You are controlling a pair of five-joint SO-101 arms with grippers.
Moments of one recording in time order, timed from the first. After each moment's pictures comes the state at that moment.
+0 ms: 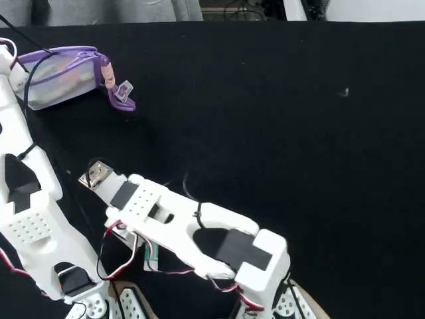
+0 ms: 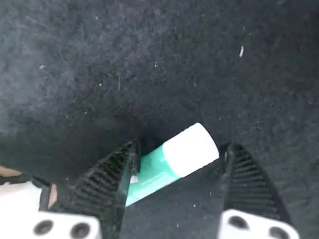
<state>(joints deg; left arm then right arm) -30.1 24.3 -58.9 95.2 16.3 -60.5 17.9 13.5 69.5 -9.5</state>
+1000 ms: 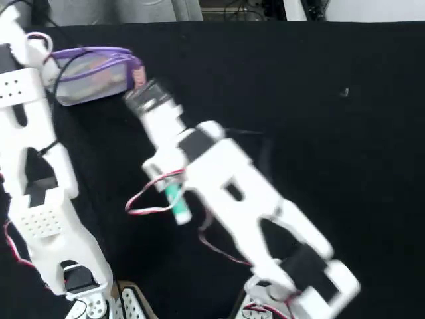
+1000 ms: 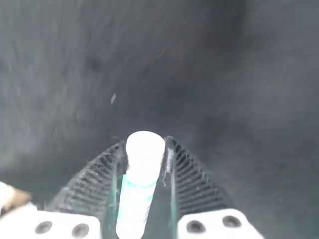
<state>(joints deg) -20.9 24.4 -59.8 97.7 16.3 -38.1 -12.1 11.8 75.6 -5.2</state>
